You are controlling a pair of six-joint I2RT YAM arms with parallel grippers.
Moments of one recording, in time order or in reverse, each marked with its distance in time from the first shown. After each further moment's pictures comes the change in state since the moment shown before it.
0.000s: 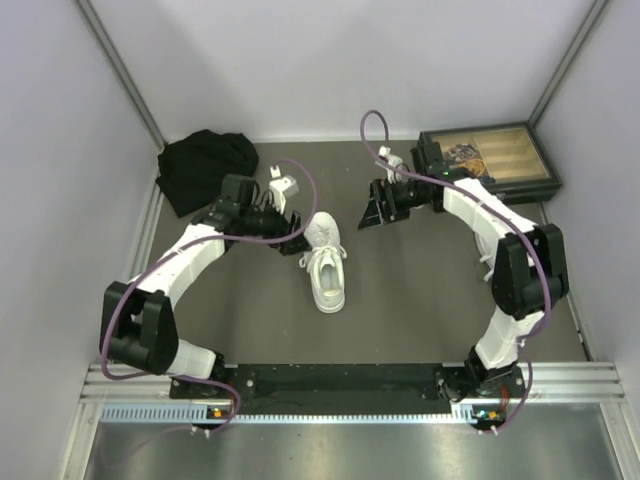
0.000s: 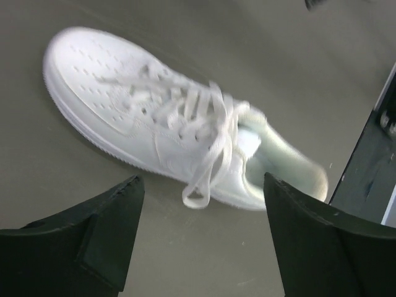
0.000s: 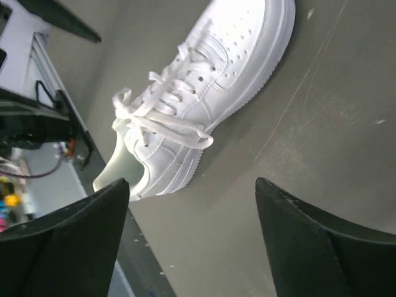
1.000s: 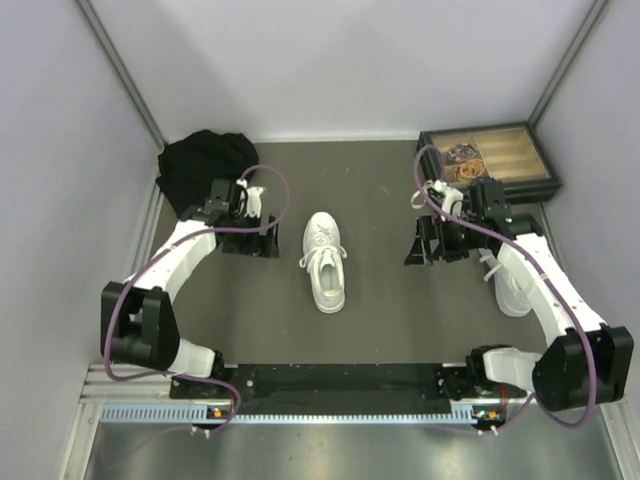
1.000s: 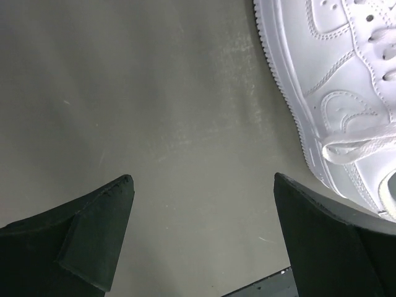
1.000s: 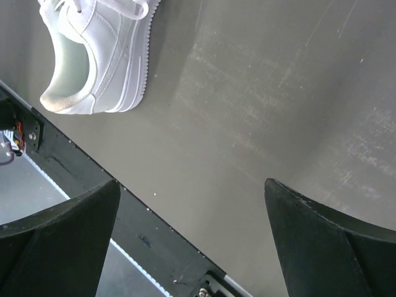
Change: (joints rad) left arm 0.097 0.018 0.059 -0.293 -0.484 -0.203; right arm -0.171 -0.579 -0.365 -0.252 0.228 -0.085
